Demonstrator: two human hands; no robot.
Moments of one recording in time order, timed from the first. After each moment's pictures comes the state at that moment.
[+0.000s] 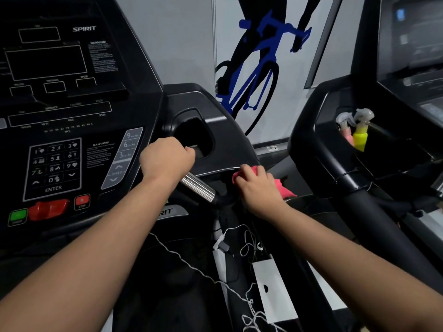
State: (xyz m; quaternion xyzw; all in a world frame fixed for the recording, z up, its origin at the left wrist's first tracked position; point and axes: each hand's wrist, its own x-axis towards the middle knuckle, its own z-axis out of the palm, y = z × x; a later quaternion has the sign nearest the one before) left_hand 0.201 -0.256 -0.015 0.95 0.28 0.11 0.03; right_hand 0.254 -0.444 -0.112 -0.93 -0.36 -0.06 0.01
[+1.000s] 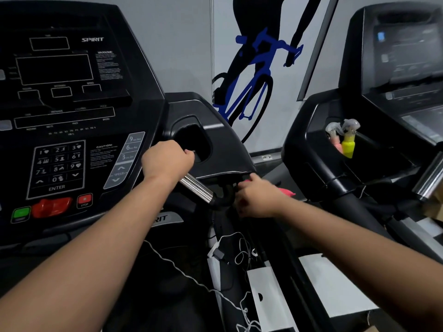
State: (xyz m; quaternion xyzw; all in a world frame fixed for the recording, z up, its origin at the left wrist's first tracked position) left_hand 0.196 -0.255 -0.013 0.95 0.27 0.13 0.06; right_hand 0.262 -0.458 -0.089 -0.89 -0.46 0.08 -0.04
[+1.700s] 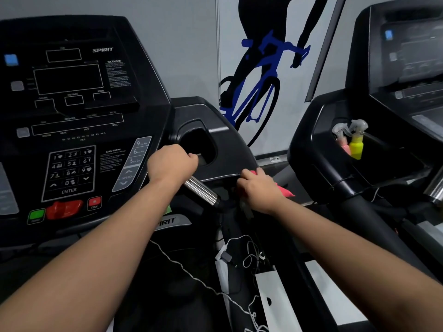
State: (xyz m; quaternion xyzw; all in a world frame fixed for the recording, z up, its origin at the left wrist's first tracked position) left_hand 0.196 -0.254 -0.015 0.95 0.28 0.13 0.06; right_hand 0.270 -0.449 -0.098 -0.92 -0.40 -0.02 0.03
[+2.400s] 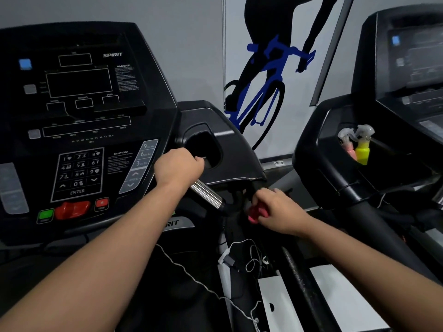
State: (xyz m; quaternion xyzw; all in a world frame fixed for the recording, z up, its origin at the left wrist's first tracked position) left_hand 0.195 -0.256 -0.013 0.95 0.28 0.13 0.04; right_hand 0.256 -0.488 -0.106 -0.88 -0.43 0.05 0.19
